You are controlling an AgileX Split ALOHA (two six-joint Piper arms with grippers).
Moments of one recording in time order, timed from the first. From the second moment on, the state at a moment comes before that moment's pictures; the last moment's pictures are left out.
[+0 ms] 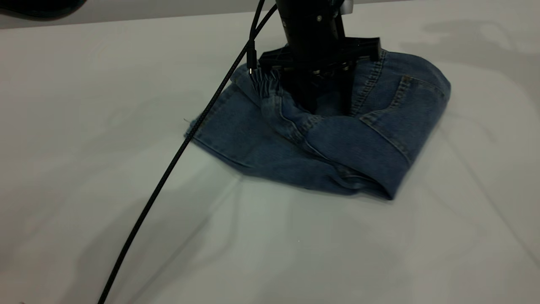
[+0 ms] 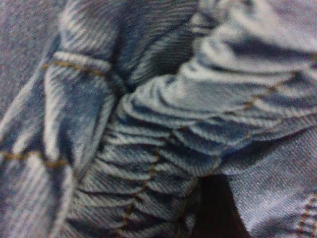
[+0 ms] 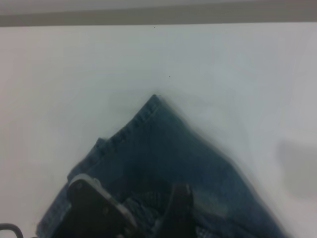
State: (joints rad) left arm -0.63 2.69 -2.33 -0.28 1.22 -0.29; right arm -0.03 2.17 -2.05 0.52 1.12 -0.21
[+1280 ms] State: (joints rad) left arm -0.62 2.69 -2.35 -0.47 1.22 -0.46; right arm -0.03 2.17 -2.05 0.52 1.14 -0.21
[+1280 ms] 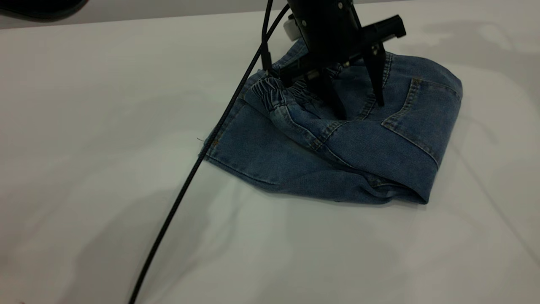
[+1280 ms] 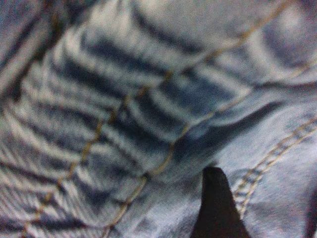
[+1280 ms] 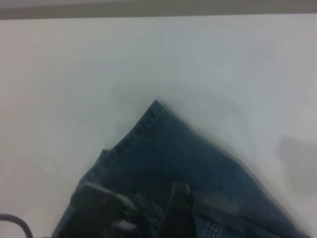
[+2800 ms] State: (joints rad) left arm -0.45 2.30 -2.68 0.15 1.22 0.15; right arm -0.03 1.91 -2.27 0.57 1.22 -0.24
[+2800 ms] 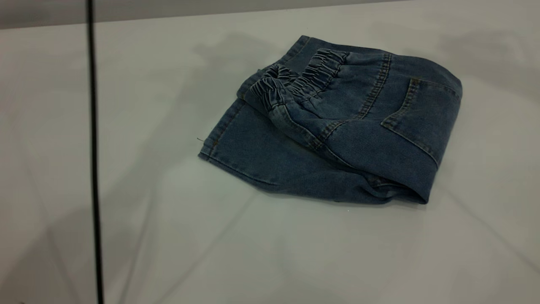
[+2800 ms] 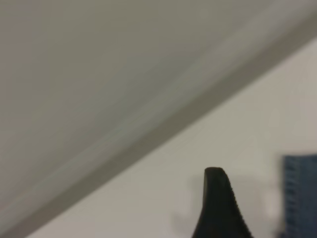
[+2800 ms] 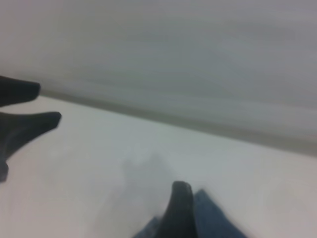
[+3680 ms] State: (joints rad) left arm -0.45 1.69 -2.53 0.20 1.22 0.06; right arm -0.03 1.24 -1.96 0.58 1.22 -0.23
